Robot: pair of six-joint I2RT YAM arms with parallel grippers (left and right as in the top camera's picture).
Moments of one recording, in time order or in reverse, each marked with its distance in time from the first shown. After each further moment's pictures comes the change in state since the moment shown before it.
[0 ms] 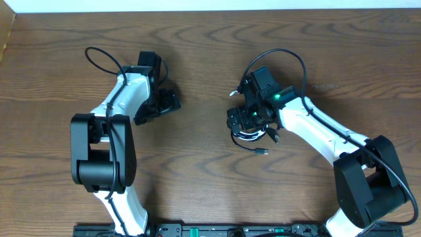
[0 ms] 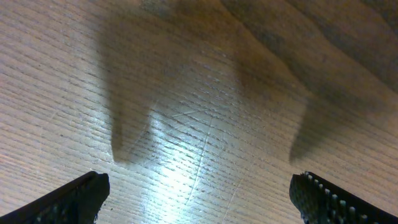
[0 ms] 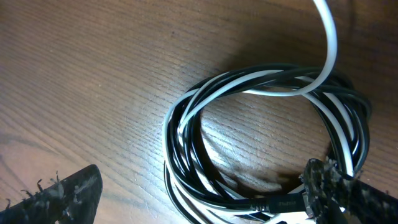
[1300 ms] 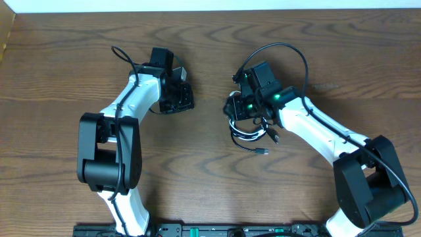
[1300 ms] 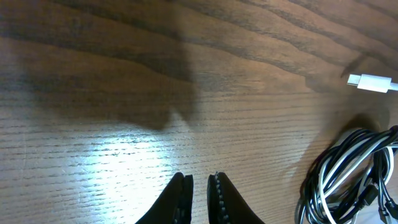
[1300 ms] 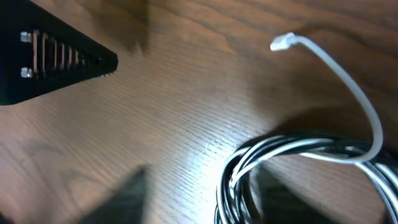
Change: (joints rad) left arm -0.077 0.000 0.000 0.136 0.401 0.189; right arm 0.000 0.000 -0.001 0.186 -0.094 0.130
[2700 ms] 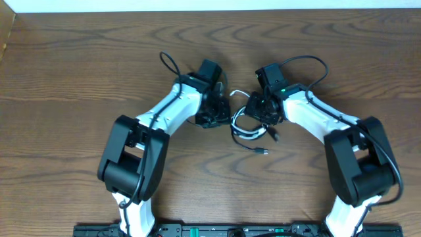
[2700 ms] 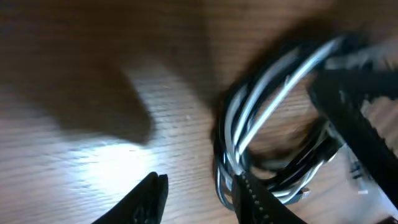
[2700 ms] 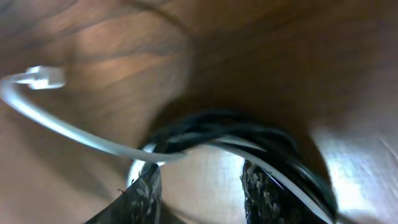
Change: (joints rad) left arm -0.310 0.000 -0.011 -0.005 -0.005 -0.237; right arm -0.101 0.140 -0.009 -0.032 0.117 0.472
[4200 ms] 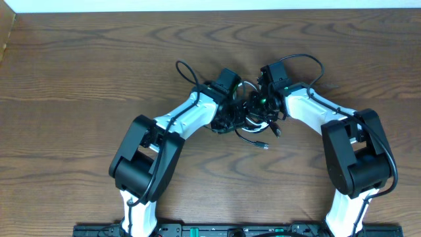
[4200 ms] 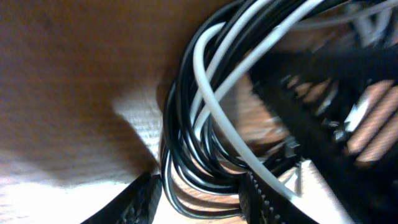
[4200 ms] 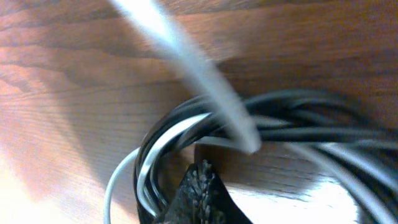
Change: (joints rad) left arm -0.111 0.040 -0.027 0.143 0.004 -0.203; right arm -0.045 0.052 0.007 0.060 -0.161 -0.209
